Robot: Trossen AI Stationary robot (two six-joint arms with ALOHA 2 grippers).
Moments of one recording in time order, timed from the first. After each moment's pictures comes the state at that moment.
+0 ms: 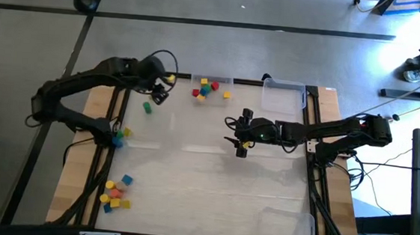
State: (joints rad) left arm 0.47 1.22 1.28 -1.14 -0.40 -0.26; right arm -0.01 1.39 0.76 0.12 0.20 -0.21
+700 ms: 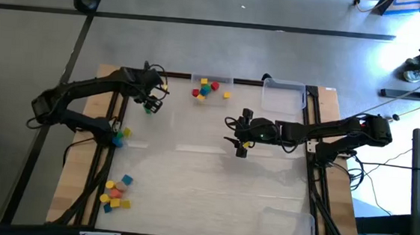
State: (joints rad) left arm 0.64 1.23 0.88 -1.02 -0.32 -0.39; right arm -0.01 1.39 0.76 0.12 0.20 -0.21
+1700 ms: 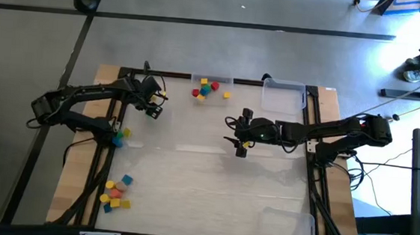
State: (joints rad) left arm 0.69 1.23 0.64 -0.74 -0.24 -0.37; right arm -0.01 1.39 0.76 0.13 0.20 -0.21
